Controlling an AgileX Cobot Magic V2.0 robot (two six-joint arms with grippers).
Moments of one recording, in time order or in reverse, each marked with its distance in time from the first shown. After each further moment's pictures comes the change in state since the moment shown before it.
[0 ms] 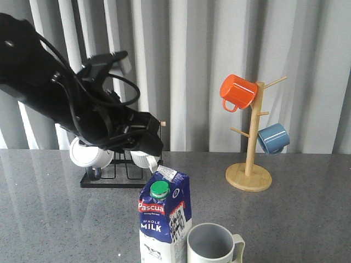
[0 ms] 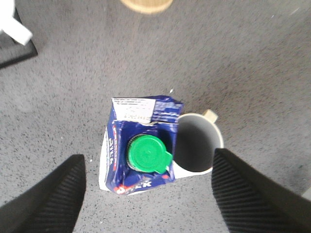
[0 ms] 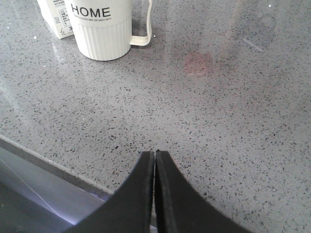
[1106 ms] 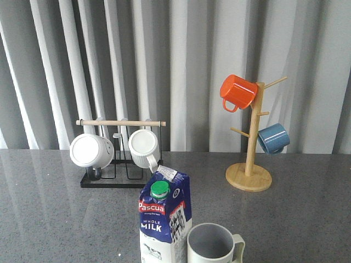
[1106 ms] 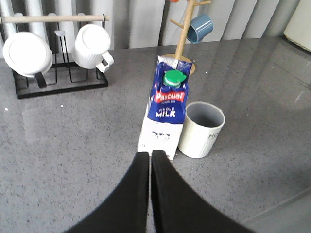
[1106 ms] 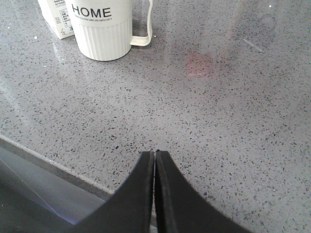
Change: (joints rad) left arm 0.000 -1.151 1.131 0.184 -0.445 -0.143; right arm 0.000 0.000 0.000 0.000 0.000 0.000
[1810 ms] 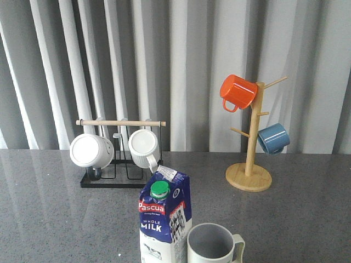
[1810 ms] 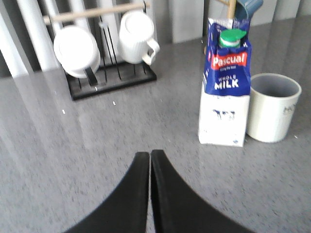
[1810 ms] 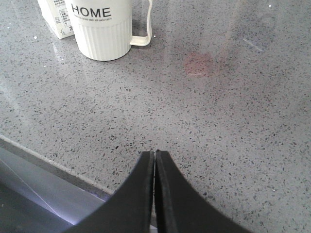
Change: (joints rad) left arm 0.000 -0.164 0.348 0.278 -0.273 -0.014; right arm 0.000 0.000 0.000 0.000 0.000 0.000
